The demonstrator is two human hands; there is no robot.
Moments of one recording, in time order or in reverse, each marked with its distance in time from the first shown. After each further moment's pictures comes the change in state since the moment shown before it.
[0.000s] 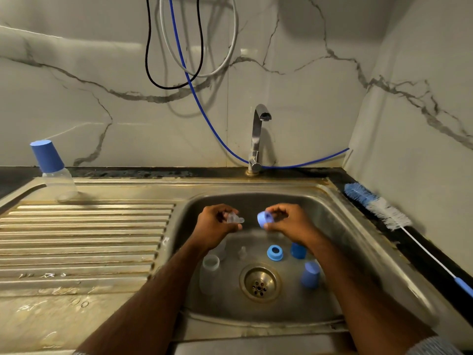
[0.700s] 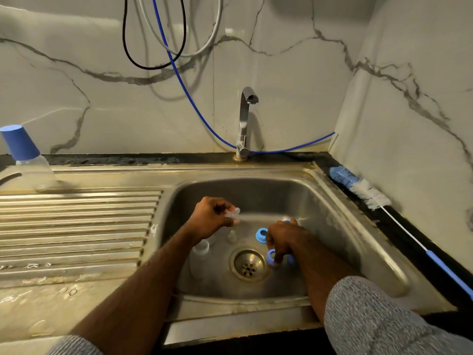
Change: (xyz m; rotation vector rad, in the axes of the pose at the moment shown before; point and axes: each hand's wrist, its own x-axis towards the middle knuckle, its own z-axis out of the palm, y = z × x) left_hand -0.006 0.002 0.006 0.063 -0.198 0.003; right_hand -0.010 0.036 0.009 -1.182 -0.526 0.093
